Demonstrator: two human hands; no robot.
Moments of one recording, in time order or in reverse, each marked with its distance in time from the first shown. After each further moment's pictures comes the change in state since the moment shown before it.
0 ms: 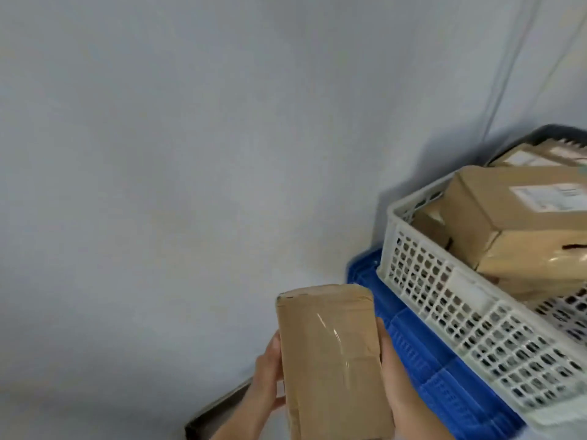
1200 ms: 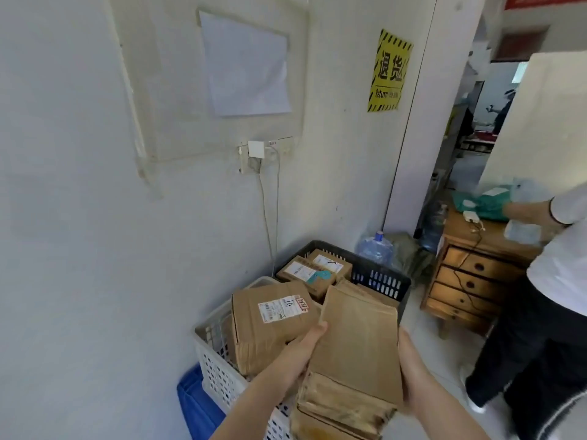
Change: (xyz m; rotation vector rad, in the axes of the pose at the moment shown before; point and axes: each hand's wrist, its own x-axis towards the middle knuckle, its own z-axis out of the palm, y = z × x) left_hand -0.117 0.181 0.404 0.265 -0.602 0.259; right_hand -0.145 -0.283 -0.342 0.162 0.538 -0.012
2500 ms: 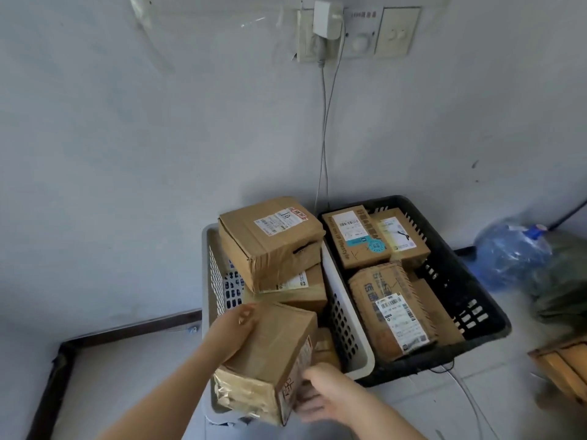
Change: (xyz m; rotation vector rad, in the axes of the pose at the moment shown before) left_hand 0.153 -0.091 0.024 0.535 0.822 -0.377; right_hand 0.201 -0.023 -0.004 -1.040 -0.654 0.602
